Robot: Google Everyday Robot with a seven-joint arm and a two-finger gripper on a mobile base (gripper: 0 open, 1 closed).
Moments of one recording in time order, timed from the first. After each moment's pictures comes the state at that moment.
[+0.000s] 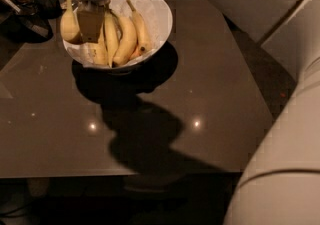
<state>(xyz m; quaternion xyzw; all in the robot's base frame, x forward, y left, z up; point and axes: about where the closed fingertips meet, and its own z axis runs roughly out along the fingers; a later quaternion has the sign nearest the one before) 0.571 0.137 0.992 -0.73 0.65 0.00 0.20</state>
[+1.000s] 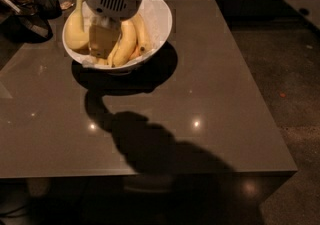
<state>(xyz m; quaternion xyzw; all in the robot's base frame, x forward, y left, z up) 0.493 0.098 1.011 -0.69 0.68 0.03 0.26</state>
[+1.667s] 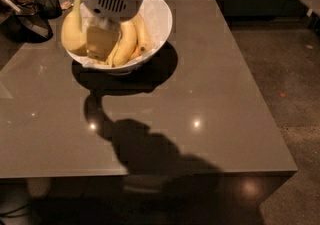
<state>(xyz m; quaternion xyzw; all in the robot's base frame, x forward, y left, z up) 0.476 0.096 1.018 -0.68 0.68 0.03 0.27</state>
